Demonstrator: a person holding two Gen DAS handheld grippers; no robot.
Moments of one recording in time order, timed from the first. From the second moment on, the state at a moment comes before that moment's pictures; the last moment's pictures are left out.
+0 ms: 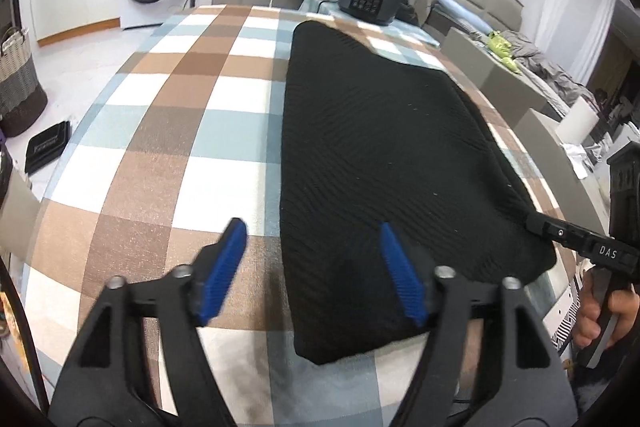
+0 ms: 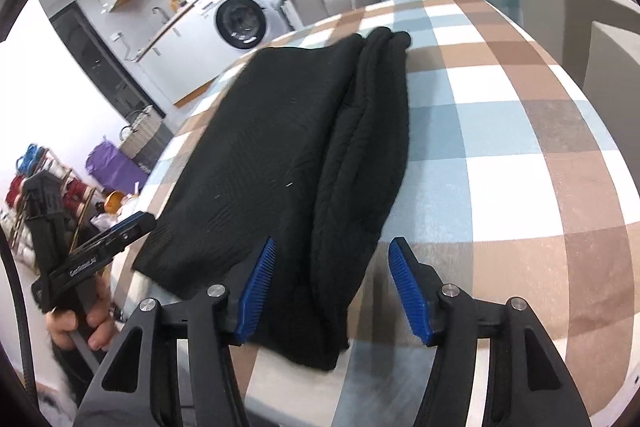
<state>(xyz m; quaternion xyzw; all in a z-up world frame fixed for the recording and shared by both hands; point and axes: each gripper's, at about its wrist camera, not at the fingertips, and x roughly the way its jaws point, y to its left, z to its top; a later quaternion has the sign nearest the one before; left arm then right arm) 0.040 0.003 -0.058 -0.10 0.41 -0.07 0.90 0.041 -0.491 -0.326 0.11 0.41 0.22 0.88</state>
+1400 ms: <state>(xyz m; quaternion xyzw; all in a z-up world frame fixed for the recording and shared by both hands) -0.013 -0.044 -0.041 -0.03 0.36 -0.18 0.91 -0.003 -0.440 -0.315 0.02 0.36 0.26 0.90</state>
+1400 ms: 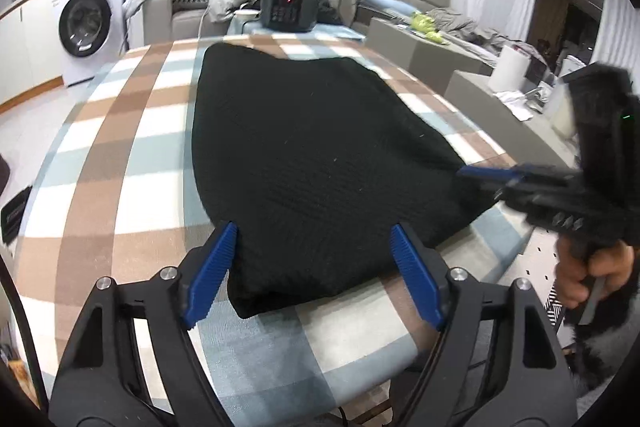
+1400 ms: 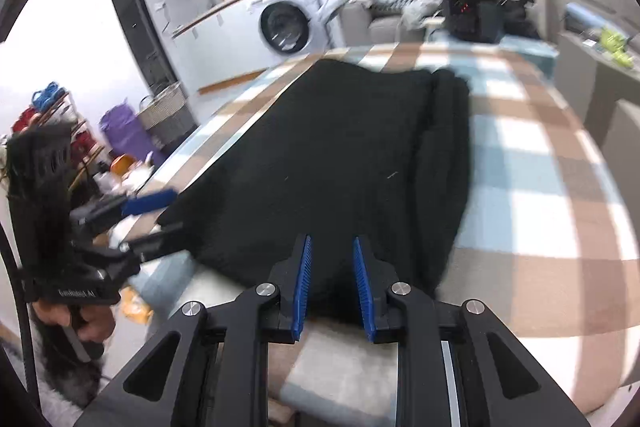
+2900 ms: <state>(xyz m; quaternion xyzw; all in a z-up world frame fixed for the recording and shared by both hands) -0.002 -0.032 -0.074 -0.04 0.41 -0.19 0.89 0.067 -0.468 -0.335 0.14 0.37 0.27 0.88</state>
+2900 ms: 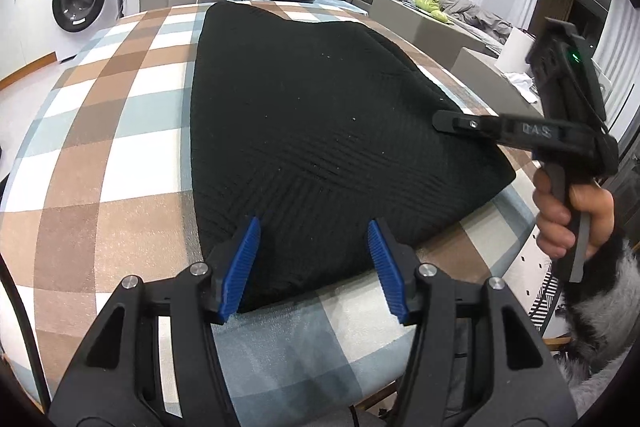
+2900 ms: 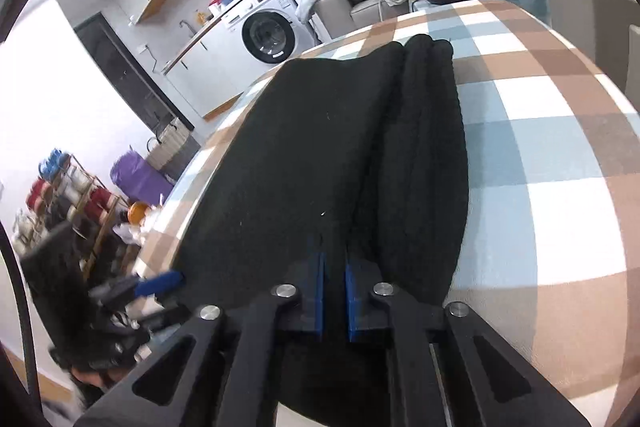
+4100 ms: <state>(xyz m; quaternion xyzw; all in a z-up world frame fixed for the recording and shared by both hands) -0.001 -0.035 -0.076 -0.03 0.41 -0.19 0.89 0.136 -0.470 -0.325 0.16 0.40 0.23 0.87</state>
